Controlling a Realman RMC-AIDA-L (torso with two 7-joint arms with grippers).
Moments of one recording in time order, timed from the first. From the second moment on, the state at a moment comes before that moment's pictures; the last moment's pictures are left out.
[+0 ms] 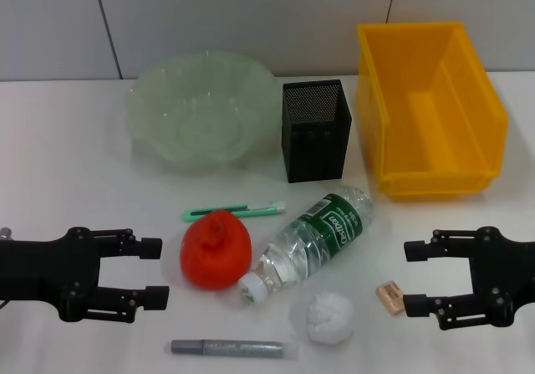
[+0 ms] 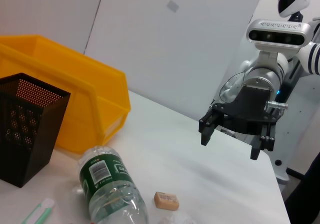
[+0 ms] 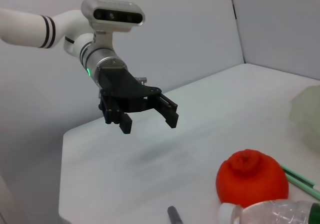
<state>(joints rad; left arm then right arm) -0.53 -1.92 0.59 0.55 2.15 1.89 -1.39 0.43 2.08 -0.66 -0.87 -2.10 -1.87 1.43</state>
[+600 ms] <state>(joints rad) -0.53 -1.93 0.59 0.56 2.15 1.90 -1.39 0.43 2.08 -0.66 -0.88 -2.10 -1.88 1.43</state>
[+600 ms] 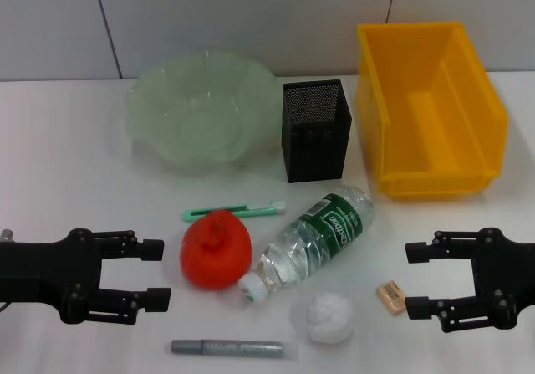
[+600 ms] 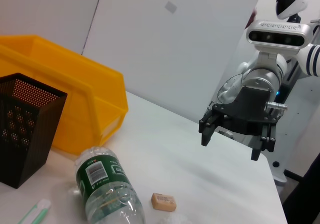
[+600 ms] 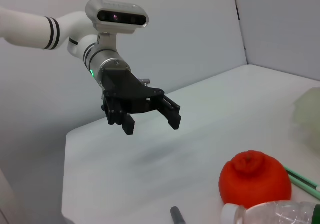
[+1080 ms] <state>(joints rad) -0.53 -1.93 0.59 0.59 2.15 1.89 -1.39 0.43 2.08 -0.66 -0.88 -2.10 -1.88 1.43</state>
